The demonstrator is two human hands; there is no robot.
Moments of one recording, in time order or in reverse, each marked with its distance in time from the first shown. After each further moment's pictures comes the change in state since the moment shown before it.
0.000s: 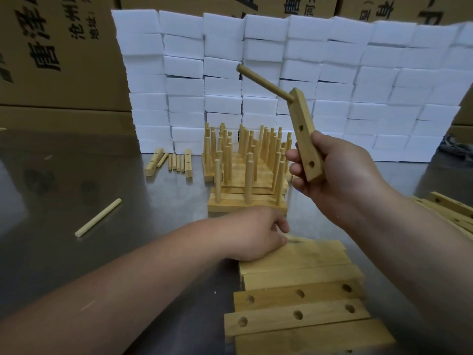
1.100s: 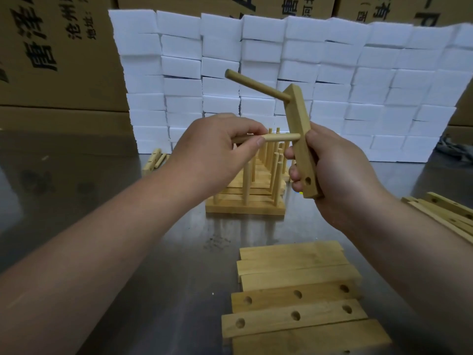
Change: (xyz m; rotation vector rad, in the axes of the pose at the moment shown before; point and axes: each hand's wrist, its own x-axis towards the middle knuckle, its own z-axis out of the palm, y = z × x) left_hand -0.030 0.014 -0.074 -0.096 0.812 0.252; right_hand -0.003 -0.001 0.002 -0.167 -0.093 -0.168
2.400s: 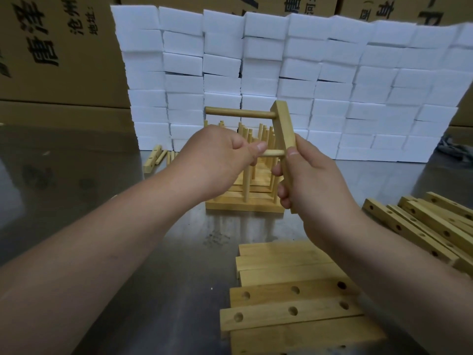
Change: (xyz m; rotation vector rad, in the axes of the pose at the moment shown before) left_hand -0.004 0.001 0.002 0.030 -0.165 -0.296; right_hand -0.015 0.022 0.010 -0.270 0.018 -0.079
